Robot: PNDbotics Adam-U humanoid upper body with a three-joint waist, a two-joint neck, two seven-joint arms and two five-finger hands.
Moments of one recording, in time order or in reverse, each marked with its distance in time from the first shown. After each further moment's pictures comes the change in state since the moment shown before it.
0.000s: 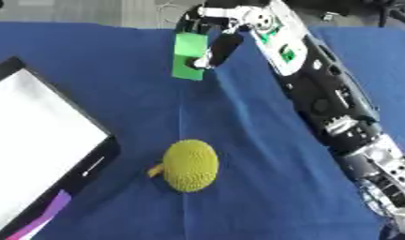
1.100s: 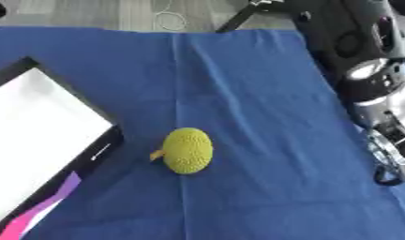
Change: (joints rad) left arm 0.028 -0.019 -0.015 0.006 -0.013 0.008 -0.016; right arm -0.102 0.049 0.116 -0.310 -0.115 0.141 0.027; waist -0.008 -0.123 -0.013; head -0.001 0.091
